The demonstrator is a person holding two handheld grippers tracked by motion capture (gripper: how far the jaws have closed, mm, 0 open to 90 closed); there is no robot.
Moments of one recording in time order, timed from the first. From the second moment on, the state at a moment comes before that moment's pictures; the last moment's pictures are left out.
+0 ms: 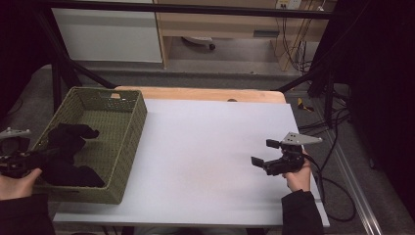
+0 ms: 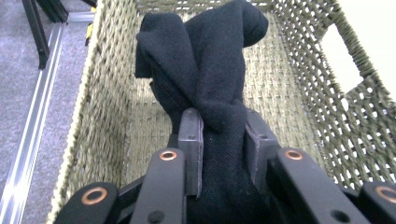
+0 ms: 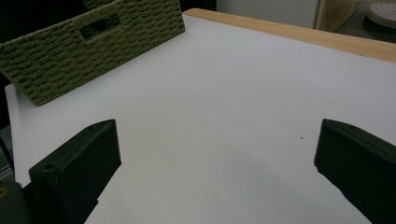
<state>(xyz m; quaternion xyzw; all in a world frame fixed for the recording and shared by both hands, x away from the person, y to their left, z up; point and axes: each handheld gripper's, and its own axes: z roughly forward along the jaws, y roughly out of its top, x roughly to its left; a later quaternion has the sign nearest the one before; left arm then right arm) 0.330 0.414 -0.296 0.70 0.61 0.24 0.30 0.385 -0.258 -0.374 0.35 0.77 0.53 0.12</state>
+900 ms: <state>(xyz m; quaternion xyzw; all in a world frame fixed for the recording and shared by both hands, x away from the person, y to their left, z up) 0.347 0.396 -0.264 0.73 0.56 0.23 0.33 0.385 -0.260 -0.373 0.35 0.76 0.53 0.12</state>
